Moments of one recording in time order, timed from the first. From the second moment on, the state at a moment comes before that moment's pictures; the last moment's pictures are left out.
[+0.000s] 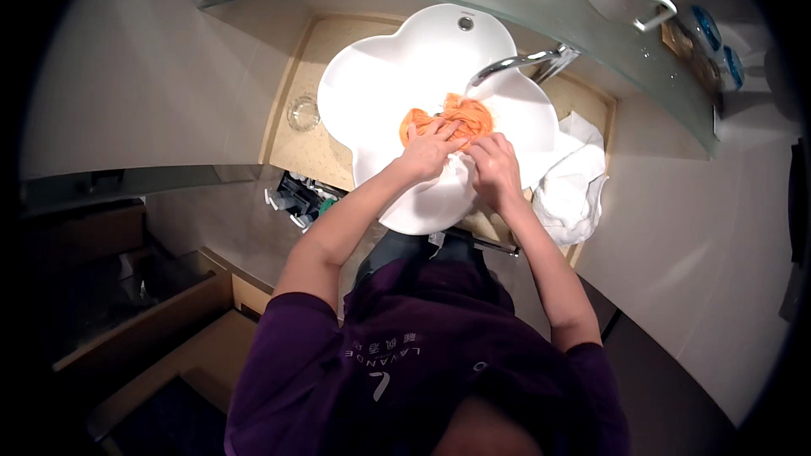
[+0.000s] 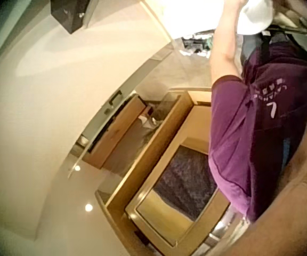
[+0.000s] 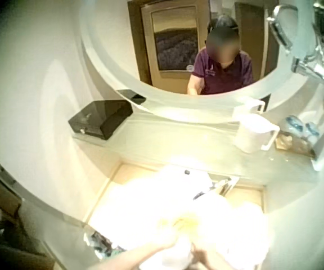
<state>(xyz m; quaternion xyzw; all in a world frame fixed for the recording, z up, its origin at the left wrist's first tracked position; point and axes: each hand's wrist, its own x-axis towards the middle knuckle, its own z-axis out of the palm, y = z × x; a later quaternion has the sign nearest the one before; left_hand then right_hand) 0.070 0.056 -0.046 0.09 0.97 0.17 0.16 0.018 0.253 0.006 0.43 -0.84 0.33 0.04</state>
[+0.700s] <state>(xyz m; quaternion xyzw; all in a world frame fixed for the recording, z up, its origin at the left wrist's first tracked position) 0.035 -0.015 -0.063 0.05 0.96 0.26 0.08 0.011 0.236 0.007 0.22 -0.86 0.45 -0.07</state>
